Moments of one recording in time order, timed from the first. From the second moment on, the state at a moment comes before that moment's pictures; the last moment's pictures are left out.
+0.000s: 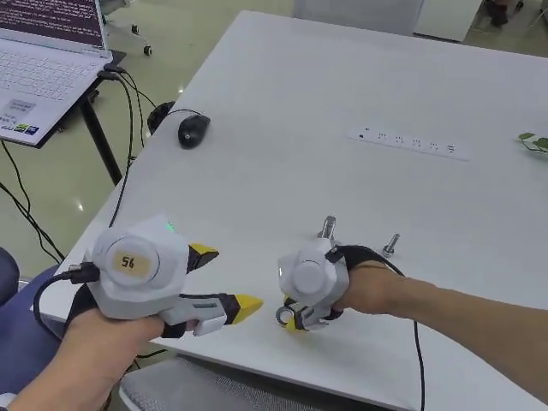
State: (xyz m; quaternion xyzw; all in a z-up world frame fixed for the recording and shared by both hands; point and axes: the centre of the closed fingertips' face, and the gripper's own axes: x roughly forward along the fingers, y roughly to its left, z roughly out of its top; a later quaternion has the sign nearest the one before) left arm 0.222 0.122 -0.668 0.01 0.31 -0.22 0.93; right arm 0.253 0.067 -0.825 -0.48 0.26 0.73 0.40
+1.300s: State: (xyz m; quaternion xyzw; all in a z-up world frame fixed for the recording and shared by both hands) left arm 0.230 0.112 -0.666 0.01 0.30 -0.23 0.93; right arm 0.363 0.009 -0.769 -0.43 0.31 0.65 0.55
